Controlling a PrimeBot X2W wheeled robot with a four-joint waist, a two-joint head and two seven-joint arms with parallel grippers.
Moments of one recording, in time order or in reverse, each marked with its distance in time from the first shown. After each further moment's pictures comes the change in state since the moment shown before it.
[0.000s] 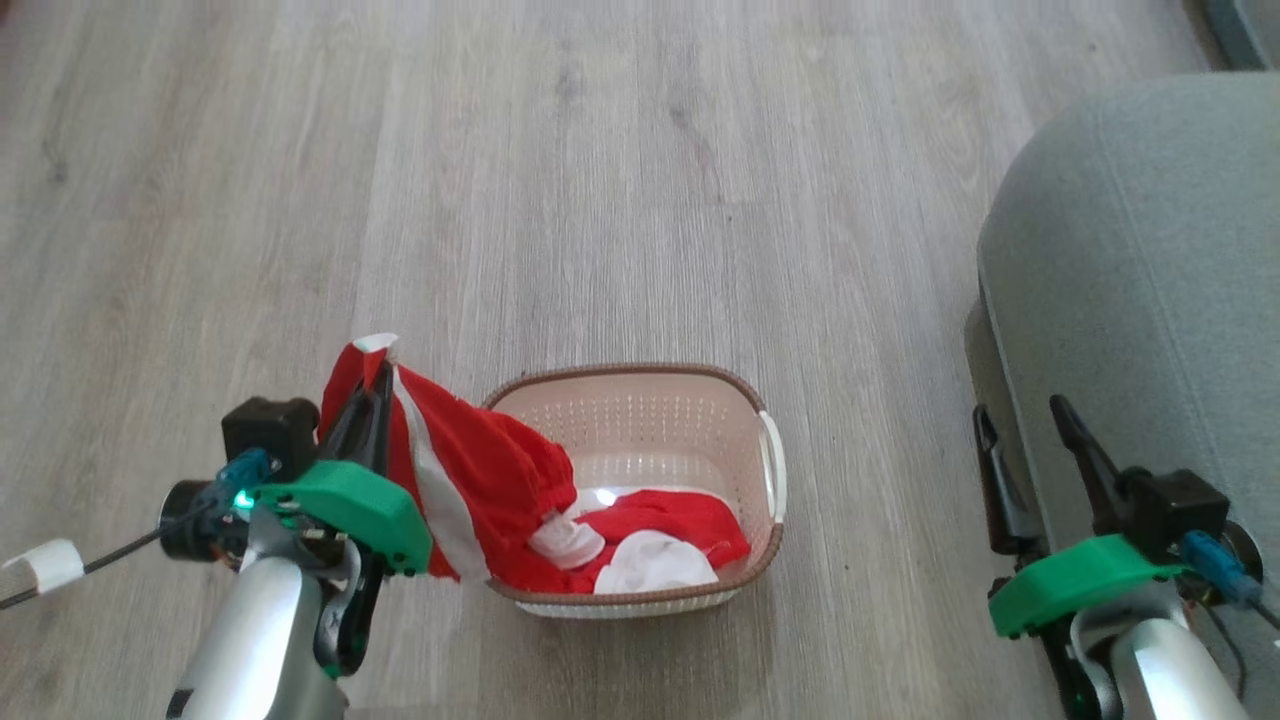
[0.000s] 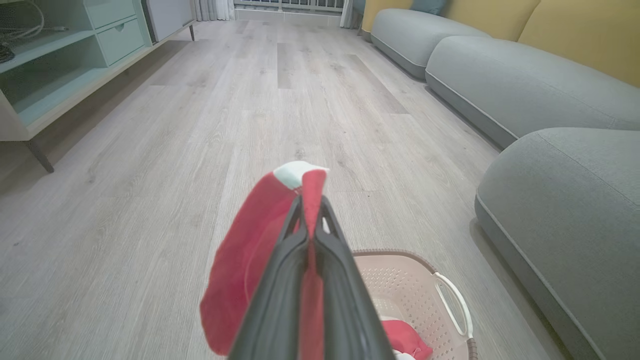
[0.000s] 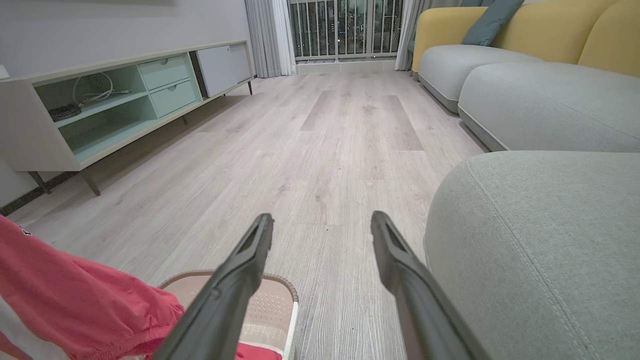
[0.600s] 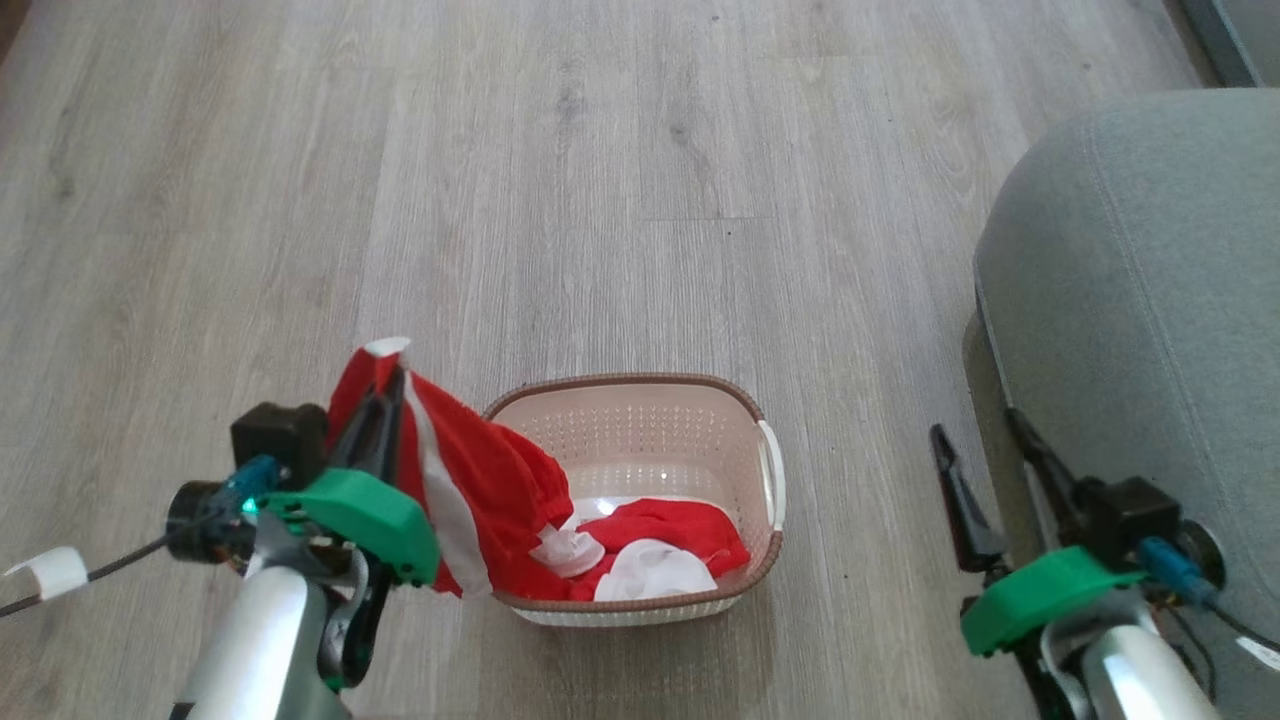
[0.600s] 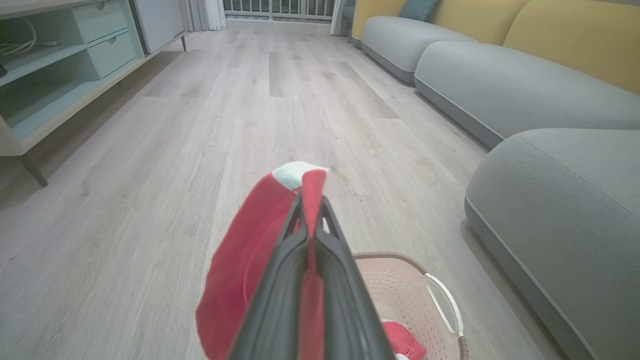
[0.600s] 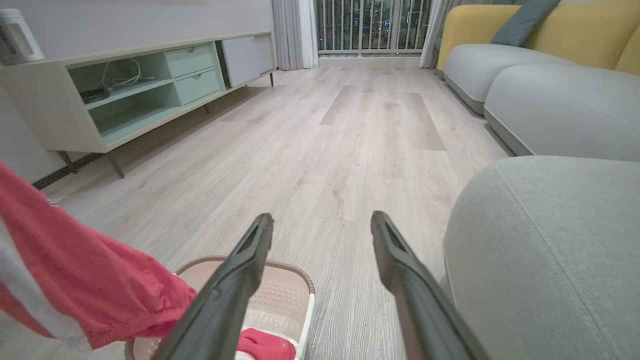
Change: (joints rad) left arm 0.040 0.020 -0.031 -0.089 -0.009 0.004 0.034; right arm 0.002 -0.023 0.089 0.020 0.000 0.000 0.000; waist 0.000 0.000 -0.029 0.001
